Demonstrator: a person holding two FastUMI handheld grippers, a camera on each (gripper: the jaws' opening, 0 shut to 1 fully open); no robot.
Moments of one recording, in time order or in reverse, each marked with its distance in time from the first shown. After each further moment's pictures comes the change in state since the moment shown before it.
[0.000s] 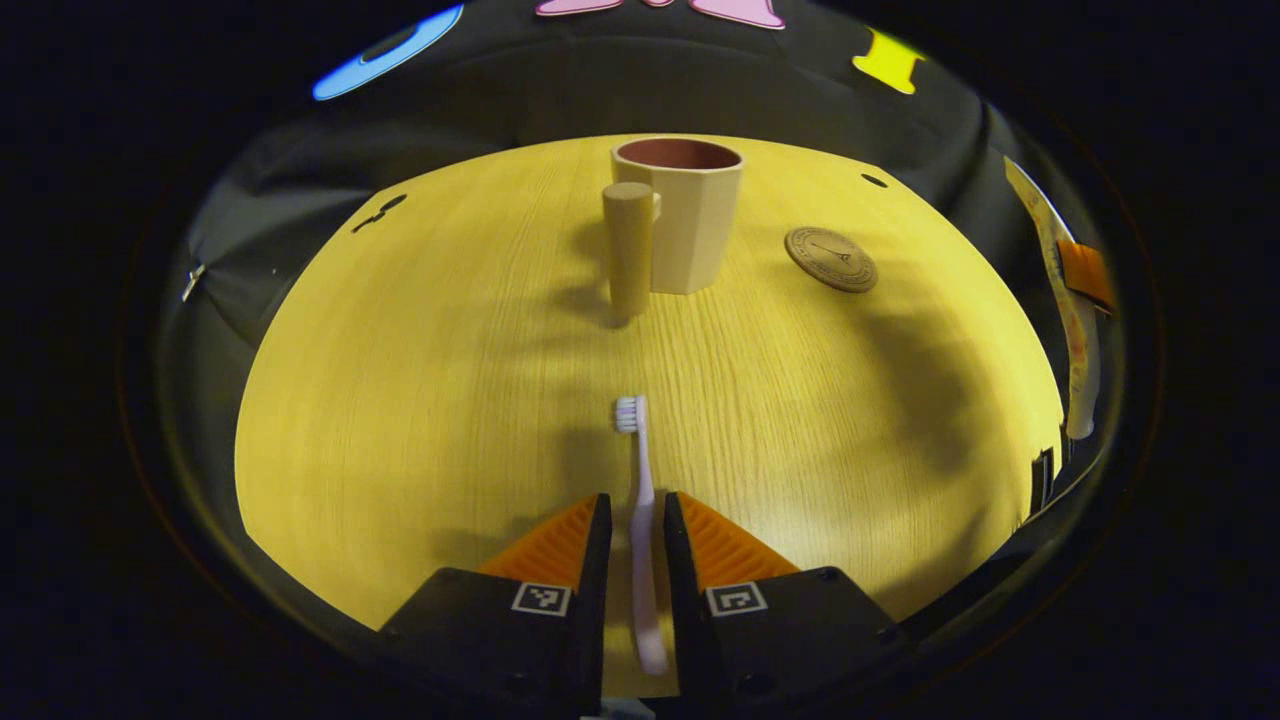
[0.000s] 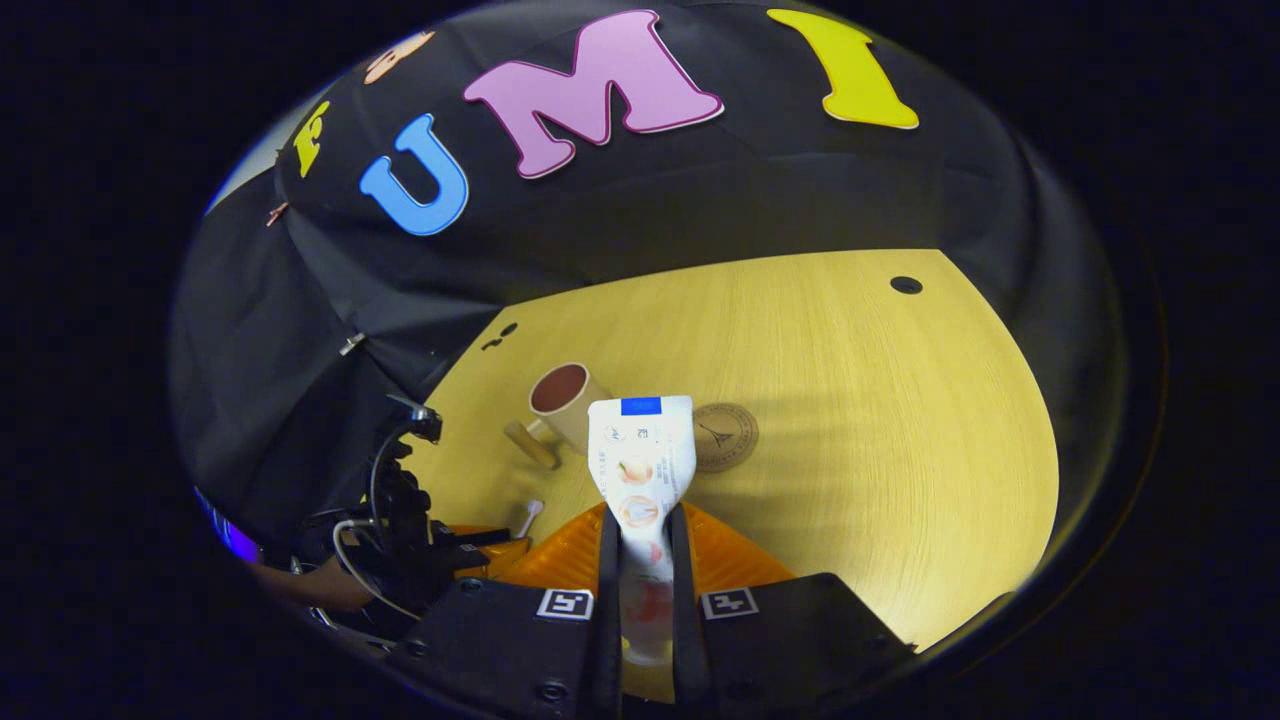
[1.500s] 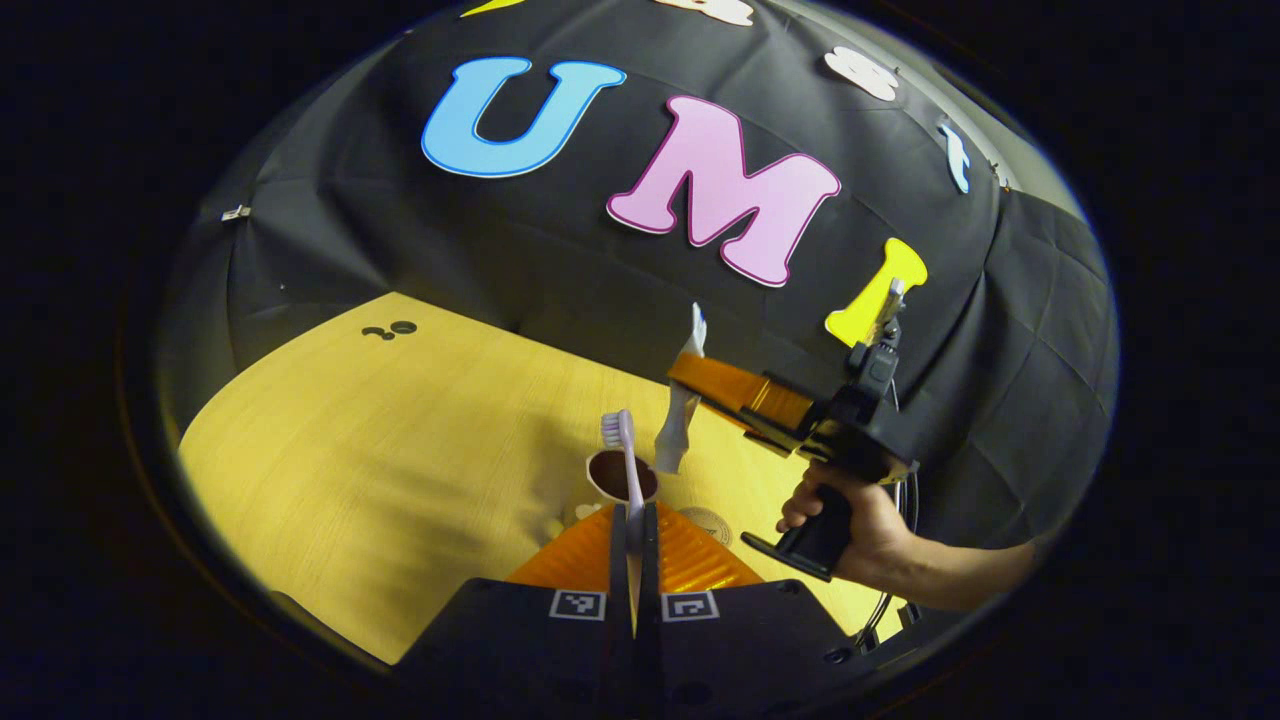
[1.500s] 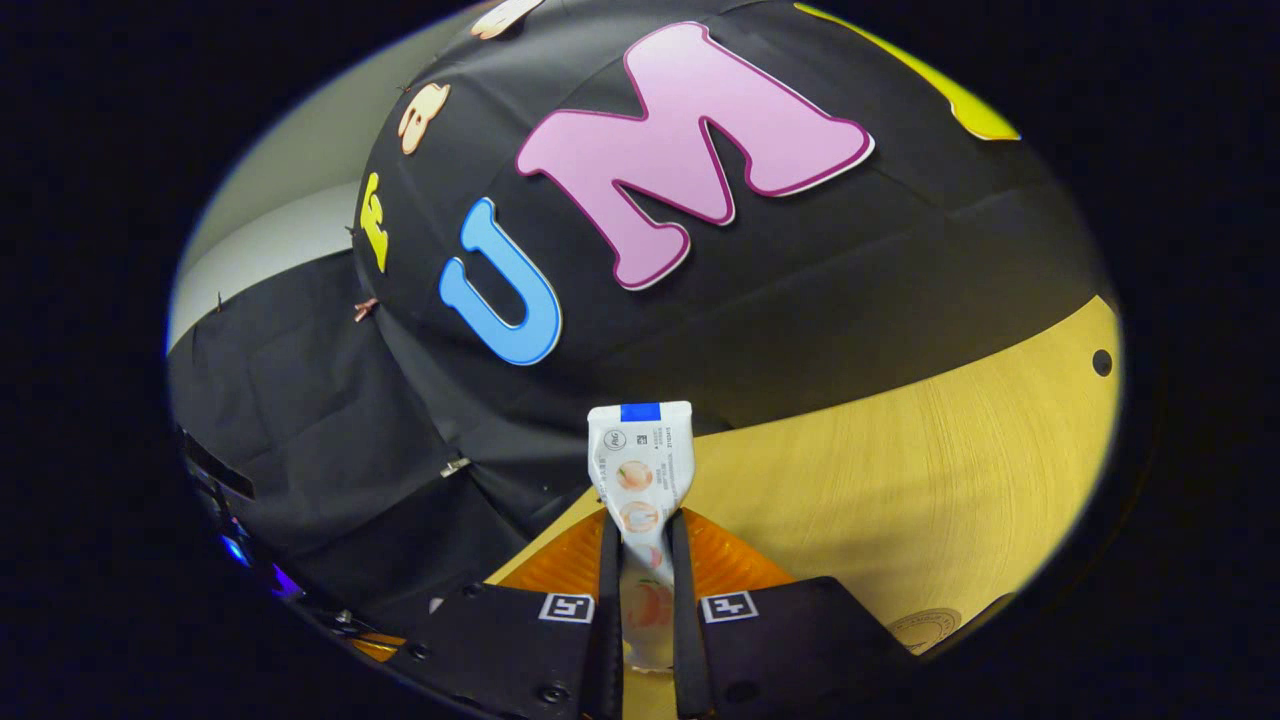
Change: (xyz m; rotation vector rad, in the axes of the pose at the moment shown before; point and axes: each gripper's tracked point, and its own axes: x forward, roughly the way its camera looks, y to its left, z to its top) left arm -0.162 -0.003 0.159 -0.305 -0.664 -0.296; right arm 0.177 0.103 0.145 0.045 -0.342 0.389
